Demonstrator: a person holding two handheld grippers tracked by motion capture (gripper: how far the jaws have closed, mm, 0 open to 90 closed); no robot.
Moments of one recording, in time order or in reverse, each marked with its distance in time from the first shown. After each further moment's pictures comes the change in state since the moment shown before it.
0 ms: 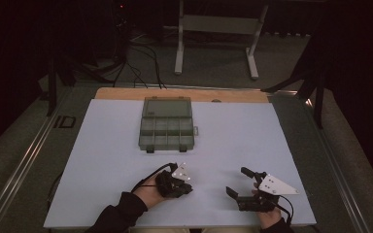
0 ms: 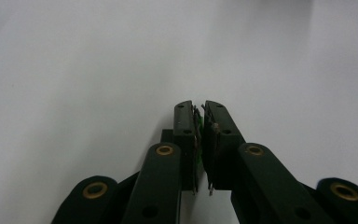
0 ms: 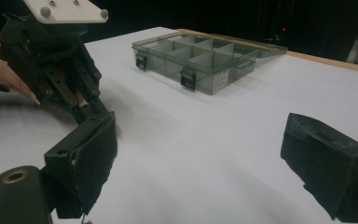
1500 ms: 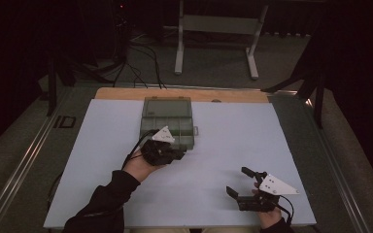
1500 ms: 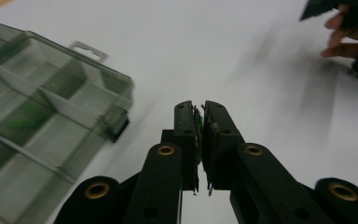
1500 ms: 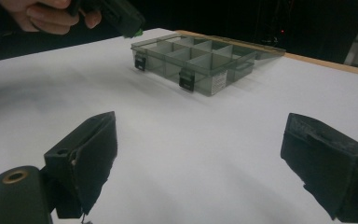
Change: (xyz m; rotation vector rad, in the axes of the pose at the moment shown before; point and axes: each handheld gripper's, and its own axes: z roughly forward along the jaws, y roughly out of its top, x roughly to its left) left arm 0.055 0.033 -0.078 -0.187 0.126 -0.166; right arm -0.001 0.000 -0.001 -0.005 -0.004 -0.005
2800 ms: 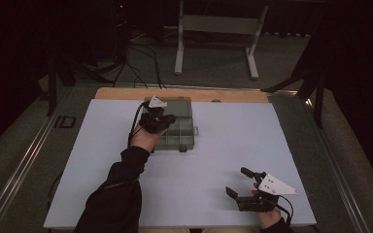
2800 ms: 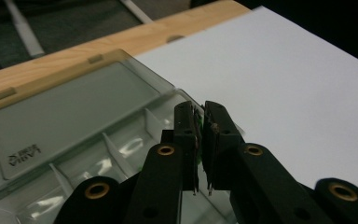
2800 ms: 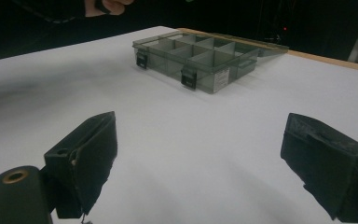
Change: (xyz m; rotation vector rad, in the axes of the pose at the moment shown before) left arm 0.076 0.031 0.014 -0.152 0.308 -0.267; right arm 0.000 -0.002 0.001 0.007 0.007 0.005
